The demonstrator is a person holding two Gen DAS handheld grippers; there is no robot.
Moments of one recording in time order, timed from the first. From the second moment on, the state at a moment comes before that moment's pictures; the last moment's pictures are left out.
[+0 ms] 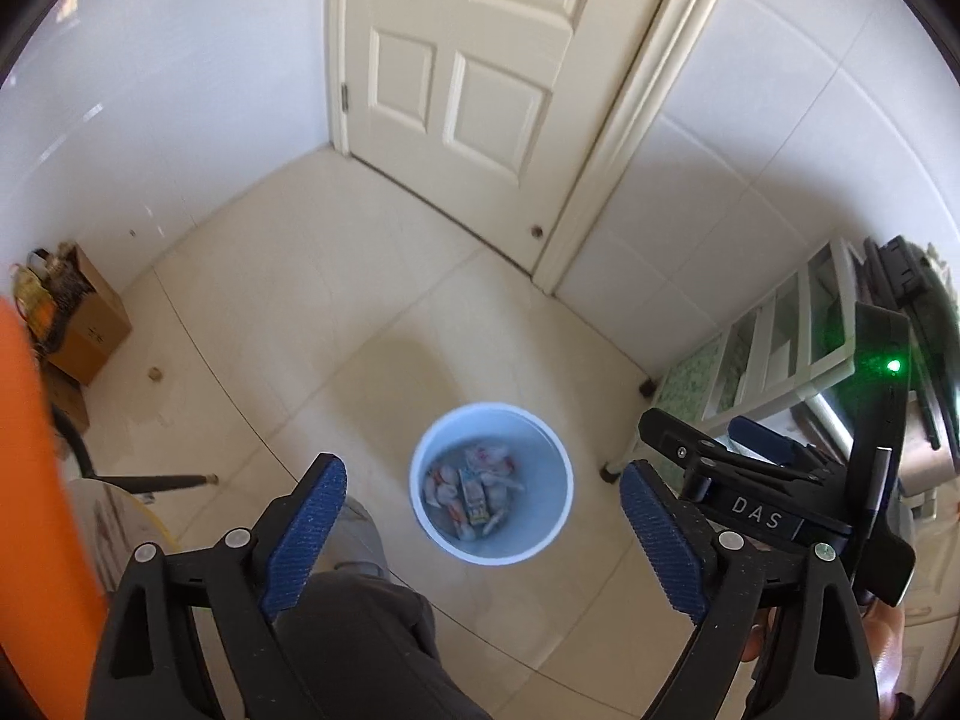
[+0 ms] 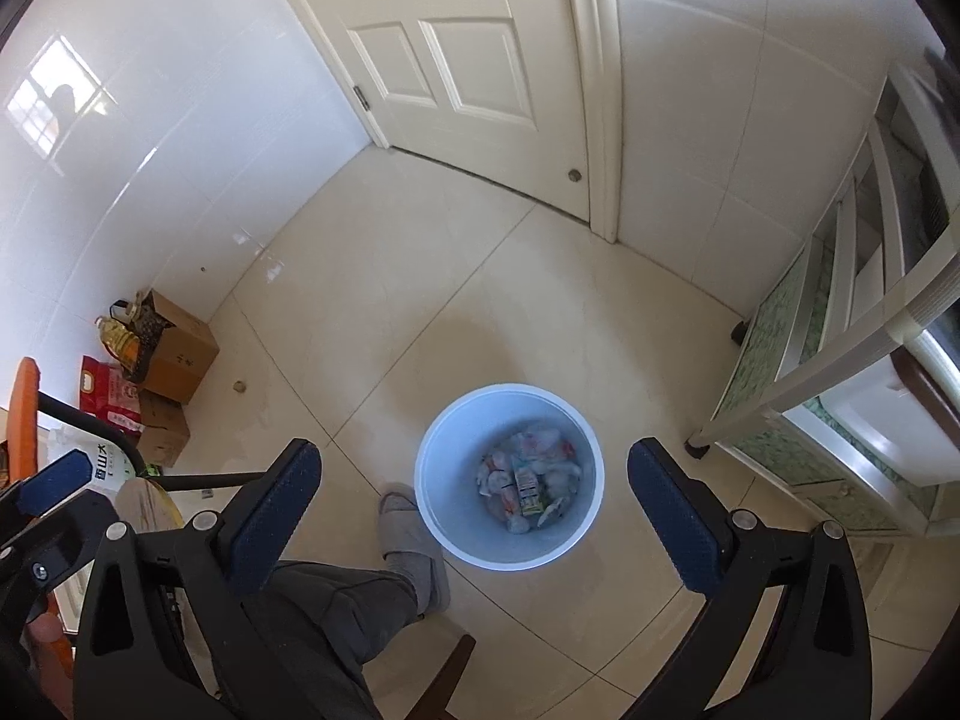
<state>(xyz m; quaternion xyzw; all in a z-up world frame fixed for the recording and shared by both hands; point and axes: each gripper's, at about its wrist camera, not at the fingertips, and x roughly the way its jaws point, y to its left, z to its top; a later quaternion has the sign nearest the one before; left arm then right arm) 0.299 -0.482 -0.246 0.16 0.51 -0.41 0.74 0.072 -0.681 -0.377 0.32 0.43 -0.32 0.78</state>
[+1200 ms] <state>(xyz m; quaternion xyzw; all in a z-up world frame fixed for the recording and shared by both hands) 0.065 -0.075 -0.044 -0.01 0.22 -0.17 0.96 0.170 -0.365 -0.093 0.11 0.21 -0.10 0.97</state>
